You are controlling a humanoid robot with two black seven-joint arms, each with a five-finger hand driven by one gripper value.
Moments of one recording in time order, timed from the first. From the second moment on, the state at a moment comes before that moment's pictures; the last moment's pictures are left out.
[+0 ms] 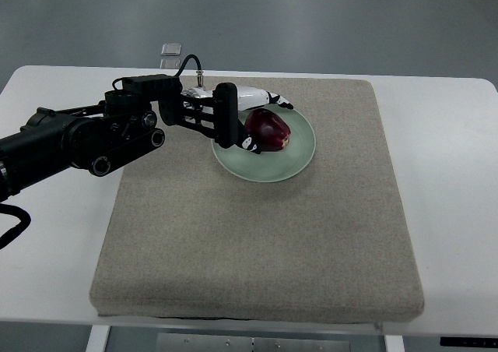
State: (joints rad) left arm -1.13 0.24 -0.20 -0.84 1.40 -0.14 -0.24; right arm 0.00 0.00 -0.03 0.14 0.01 0.04 -0.01
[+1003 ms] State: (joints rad) left arm -1.12 0.54 -0.35 -0.79 0.00 -0.29 -0.21; right arm 0.00 0.00 -0.03 0.14 0.01 0.04 -0.01
